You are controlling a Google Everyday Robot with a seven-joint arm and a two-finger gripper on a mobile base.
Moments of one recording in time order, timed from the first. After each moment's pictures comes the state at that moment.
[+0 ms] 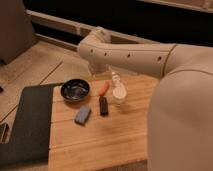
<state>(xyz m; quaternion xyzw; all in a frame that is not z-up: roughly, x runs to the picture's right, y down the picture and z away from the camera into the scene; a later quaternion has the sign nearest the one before) -0.025 -0.086 0.762 -0.10 0.09 0.55 0.82</state>
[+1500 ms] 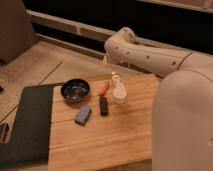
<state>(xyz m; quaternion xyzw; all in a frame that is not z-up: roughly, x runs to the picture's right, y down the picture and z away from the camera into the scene) 0.052 -0.169 0.826 -0.04 -0.01 0.60 0.80</state>
